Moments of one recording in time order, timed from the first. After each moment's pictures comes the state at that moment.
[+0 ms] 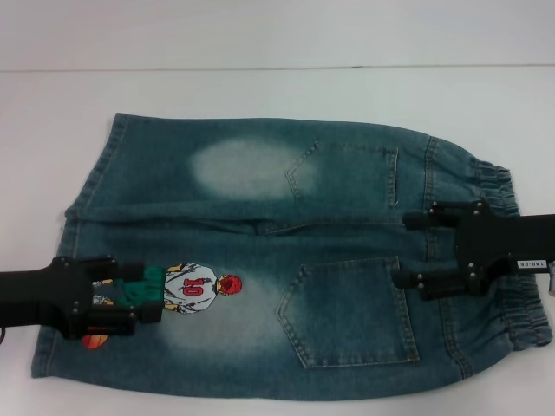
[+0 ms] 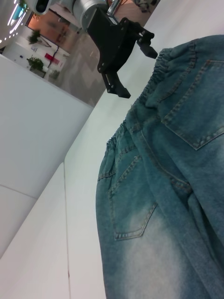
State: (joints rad) left arm -0.47 -2.03 0.39 0.68 2.35 1.83 -1.45; right arm 0.46 2.09 -0.77 -0.83 -2.10 -1.62 1.33
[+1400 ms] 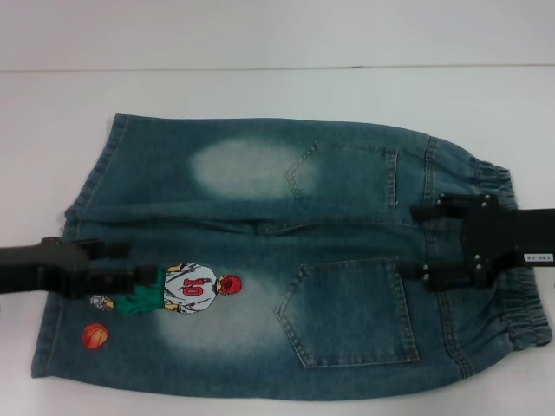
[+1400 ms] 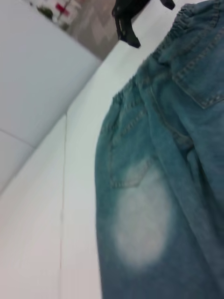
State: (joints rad) left arm -0.48 -2.09 0.40 0.86 2.35 1.77 -1.73; right arm 0.45 2.09 -0.75 -0.85 -2.09 -1.62 1.32
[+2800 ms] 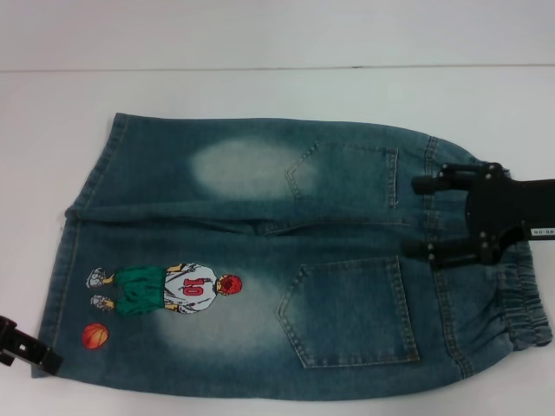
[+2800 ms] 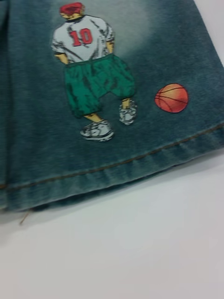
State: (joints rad) left arm -0.60 -2.01 0.67 1.06 2.85 1.94 -2.37; right arm 0.48 2.08 -0.75 -0.95 -2.10 -1.65 1.30
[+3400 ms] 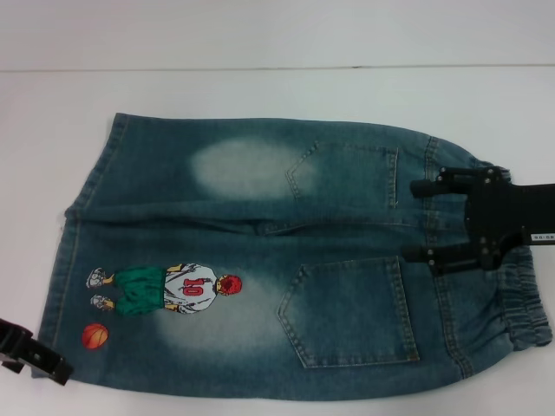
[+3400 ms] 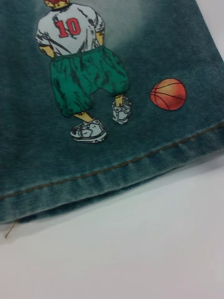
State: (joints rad) left arm -0.60 -2.04 0.76 1.06 2.86 1.90 -2.41; right arm 0.47 2.09 -0.75 -0.94 -2.10 -1.66 1.27
